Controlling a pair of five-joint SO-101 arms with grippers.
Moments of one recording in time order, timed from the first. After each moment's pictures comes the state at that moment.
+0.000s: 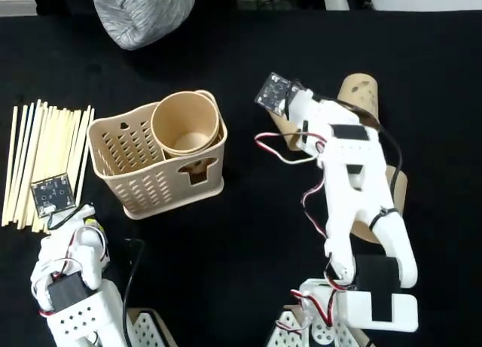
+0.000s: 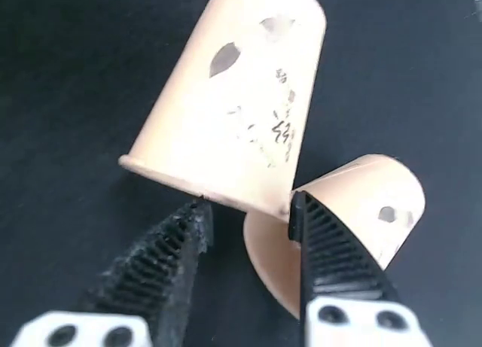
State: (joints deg) left arm -32.4 -103.1 95.8 66.8 -7.9; right arm 3.0 -7.8 33.5 37.4 63.2
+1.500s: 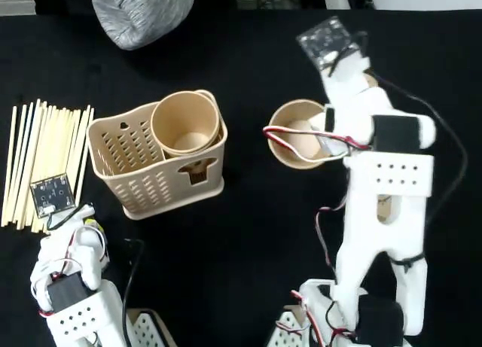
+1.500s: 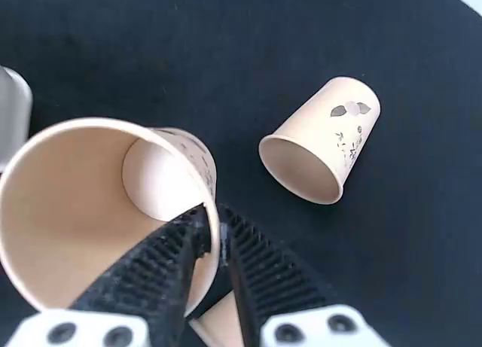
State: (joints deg) left arm -32.4 -103.1 95.8 66.8 -7.9; right arm 3.1 -23.5 5.2 82.6 31.0
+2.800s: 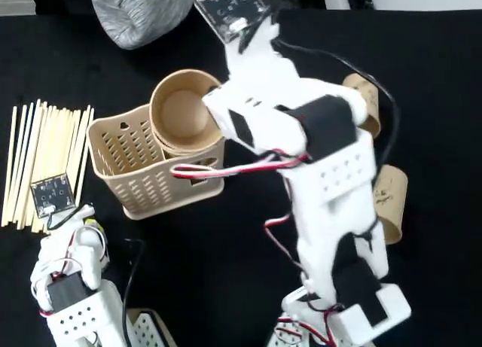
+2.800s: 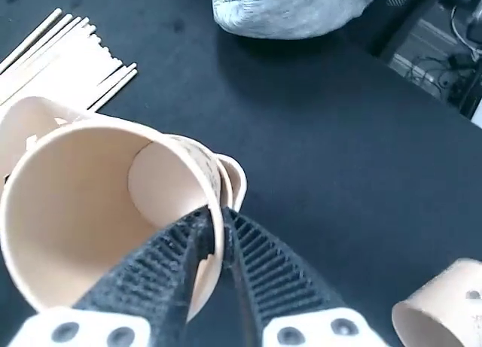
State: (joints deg) left arm -32.4 -103.1 95.8 66.8 -7.9; right arm -28.1 -8.0 -33.3 94.3 10.4
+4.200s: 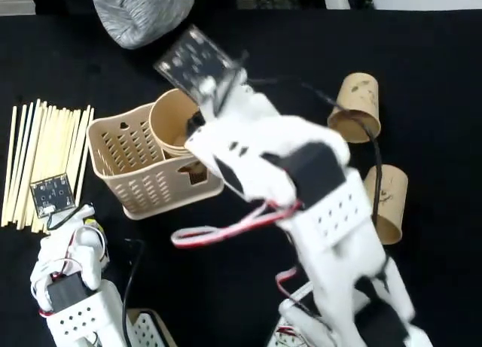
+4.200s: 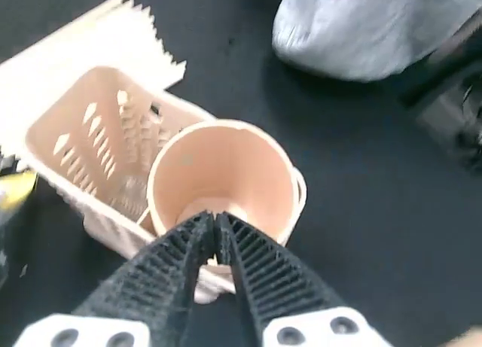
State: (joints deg) left arm -32.4 -103.1 95.8 66.8 -7.9; right arm -35.6 -26.7 -2.6 78.2 17.5
